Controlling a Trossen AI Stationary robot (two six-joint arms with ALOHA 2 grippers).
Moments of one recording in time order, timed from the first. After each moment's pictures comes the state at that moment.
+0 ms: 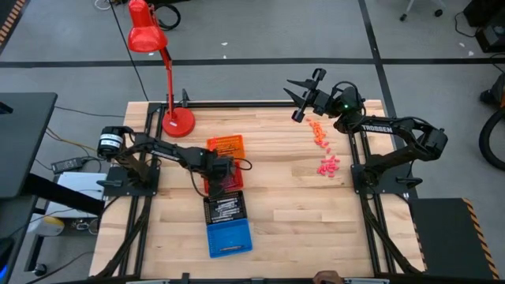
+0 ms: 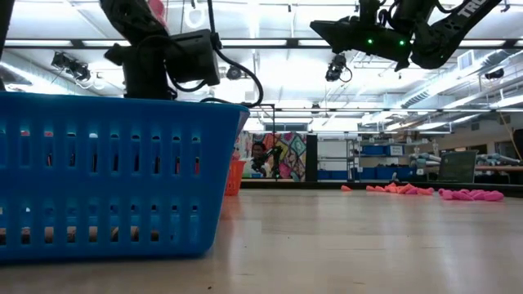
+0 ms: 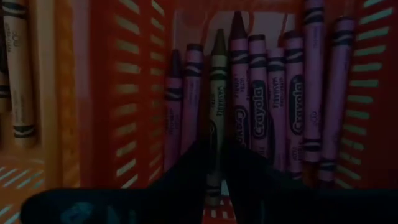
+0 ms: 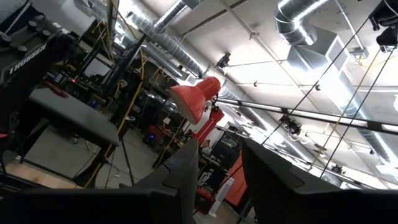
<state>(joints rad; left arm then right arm) 0.01 1.65 0.87 -0.54 -0.10 -0.20 -0.66 1.32 0.67 1.16 -0.39 -0.47</state>
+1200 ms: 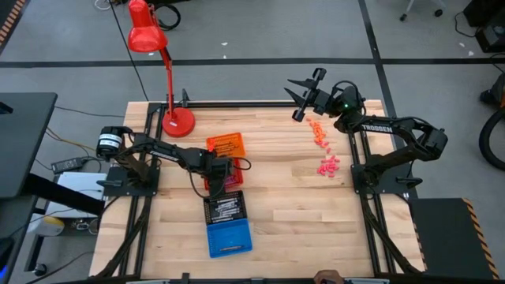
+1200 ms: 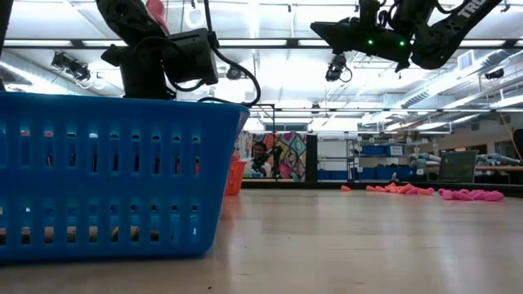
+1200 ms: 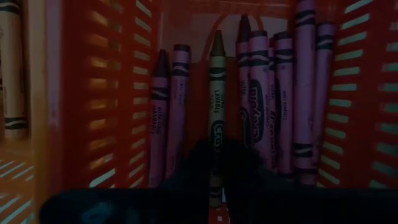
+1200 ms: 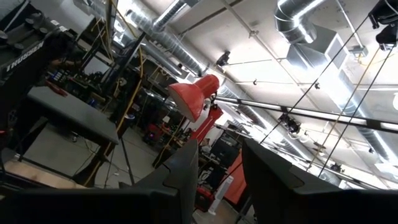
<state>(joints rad) 0.01 1.66 0.84 -0.51 -0.14 -0.24 -0.68 1.32 0.67 1.15 -0.40 -0.47</state>
